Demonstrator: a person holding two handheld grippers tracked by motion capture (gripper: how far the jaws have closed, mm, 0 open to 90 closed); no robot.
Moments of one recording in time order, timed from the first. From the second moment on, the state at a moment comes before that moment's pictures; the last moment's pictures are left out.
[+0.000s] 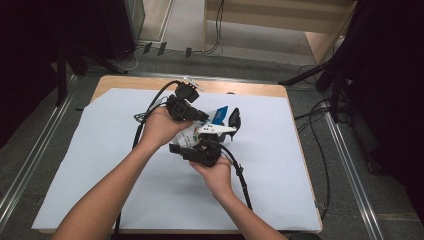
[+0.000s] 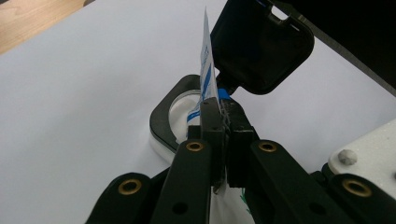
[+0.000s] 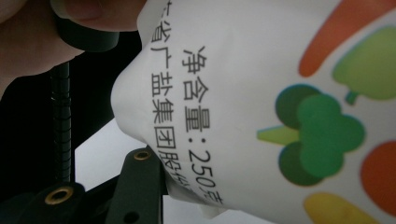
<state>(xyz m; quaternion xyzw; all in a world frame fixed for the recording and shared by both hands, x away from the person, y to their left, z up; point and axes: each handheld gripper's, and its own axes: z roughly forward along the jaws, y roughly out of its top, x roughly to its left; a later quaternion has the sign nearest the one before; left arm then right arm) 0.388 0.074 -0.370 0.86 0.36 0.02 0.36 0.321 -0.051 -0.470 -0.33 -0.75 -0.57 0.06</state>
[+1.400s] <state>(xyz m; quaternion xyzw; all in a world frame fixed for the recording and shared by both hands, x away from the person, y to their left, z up) 0.388 0.072 -0.371 0.86 0.36 0.02 0.36 0.322 -0.052 -0.470 -0.33 -0.75 -0.57 0.06</state>
